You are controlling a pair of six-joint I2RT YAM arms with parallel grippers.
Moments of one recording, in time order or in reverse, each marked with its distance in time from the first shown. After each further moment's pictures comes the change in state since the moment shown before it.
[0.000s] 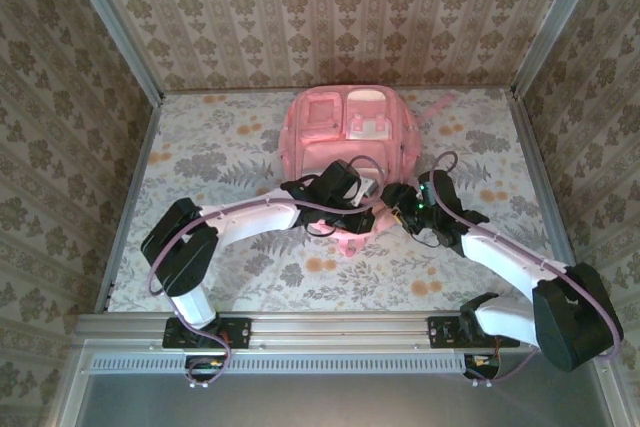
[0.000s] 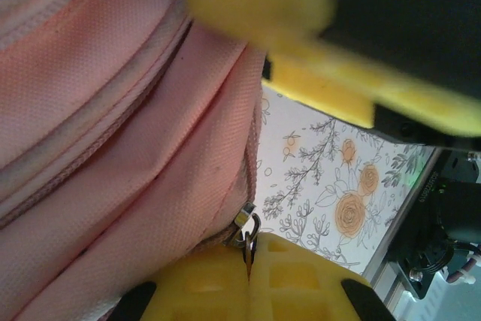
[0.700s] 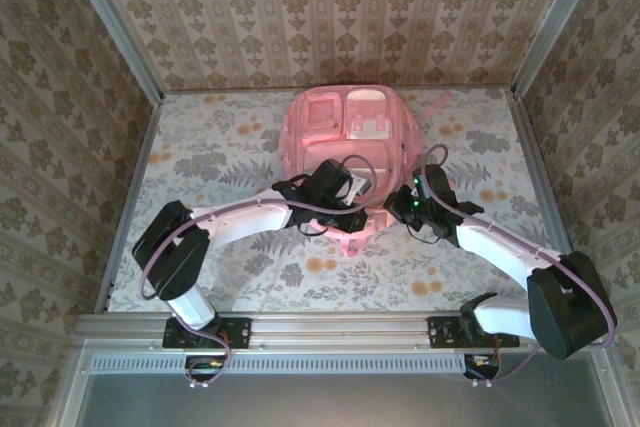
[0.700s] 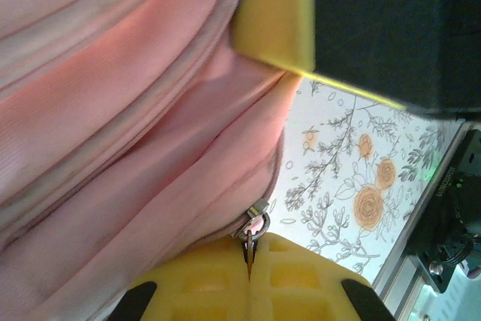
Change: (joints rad) left arm 0.046 -0.061 -0.065 -0.004 -0.013 0.058; right arm -0.007 0.055 0.077 -0.109 0.021 -0.137
